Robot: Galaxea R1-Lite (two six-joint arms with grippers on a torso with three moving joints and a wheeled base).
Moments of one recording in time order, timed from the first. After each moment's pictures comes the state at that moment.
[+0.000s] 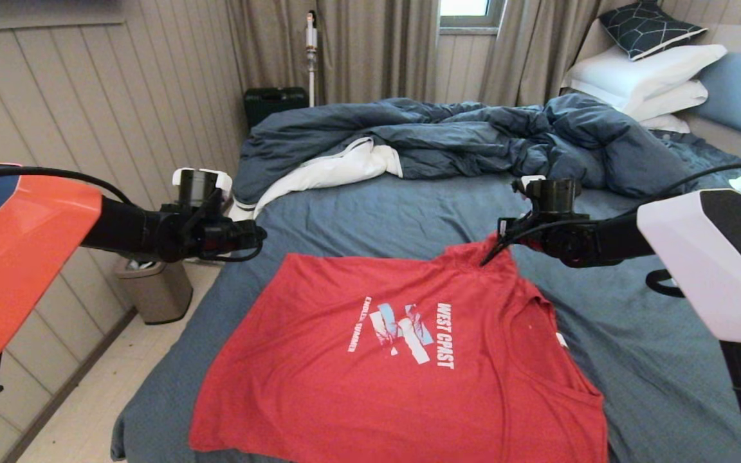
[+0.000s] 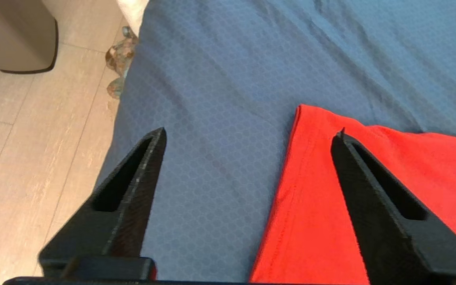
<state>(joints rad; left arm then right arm) -0.21 2.23 -1.54 -0.16 0.11 -0.24 0.06 2.38 -1.72 -0.35 -0.21 0.02</state>
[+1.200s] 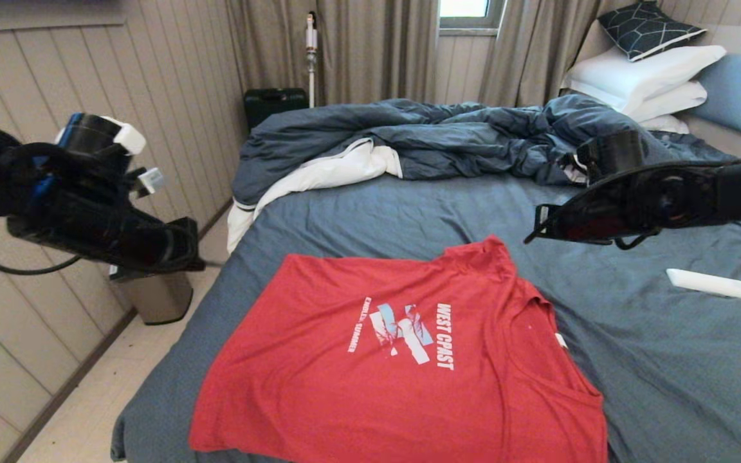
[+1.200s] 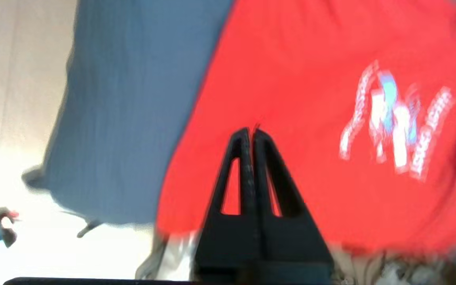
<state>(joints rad) -0.19 1.71 -1.35 0.49 -0.11 -0.35 0.06 1.96 -1.52 0.14 -0.10 0.20</state>
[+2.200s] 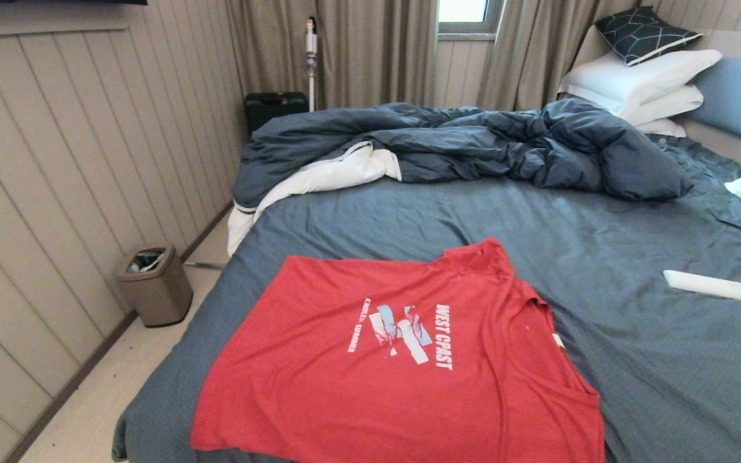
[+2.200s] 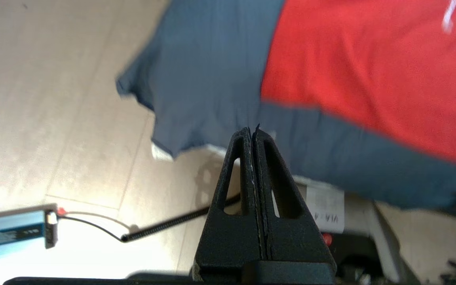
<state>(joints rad) 0.08 0.58 -0.10 0.08 -0.15 -0.17 0.02 0.65 -0.44 0.23 -0.07 0.22</state>
